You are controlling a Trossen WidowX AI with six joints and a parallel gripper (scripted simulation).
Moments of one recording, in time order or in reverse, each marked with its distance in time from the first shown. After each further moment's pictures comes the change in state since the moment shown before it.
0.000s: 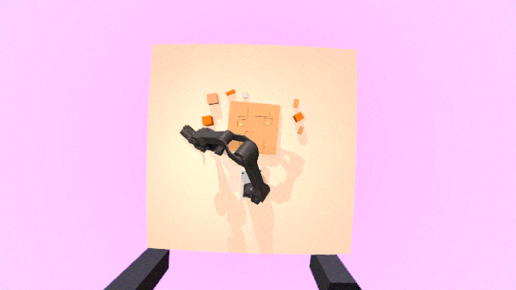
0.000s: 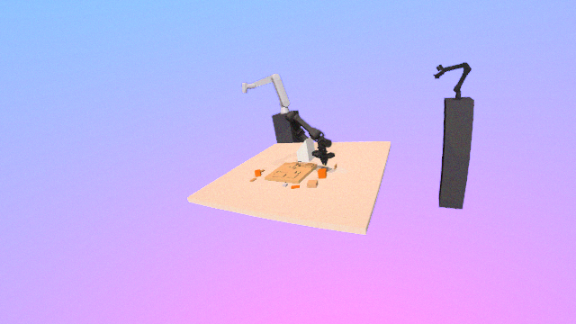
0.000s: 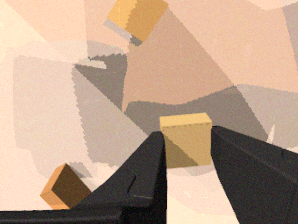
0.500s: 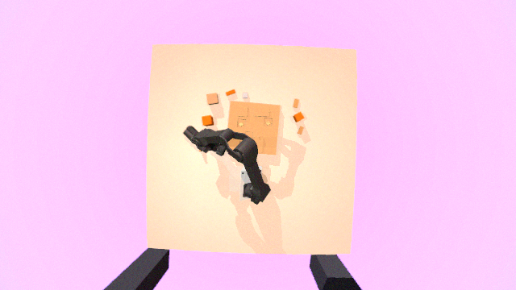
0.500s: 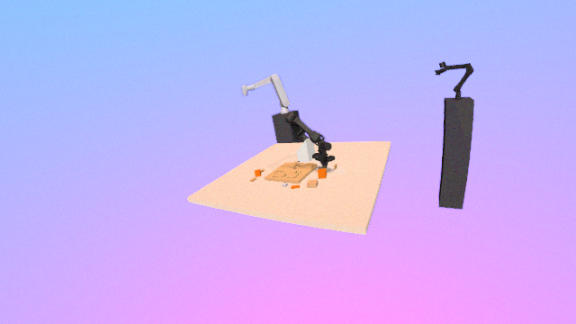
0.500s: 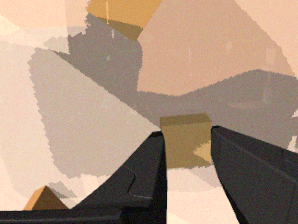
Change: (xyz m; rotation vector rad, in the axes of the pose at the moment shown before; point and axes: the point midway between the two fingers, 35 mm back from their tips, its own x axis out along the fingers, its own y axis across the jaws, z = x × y) arm 0.024 -0.004 -0.001 0.001 -0.001 -0.005
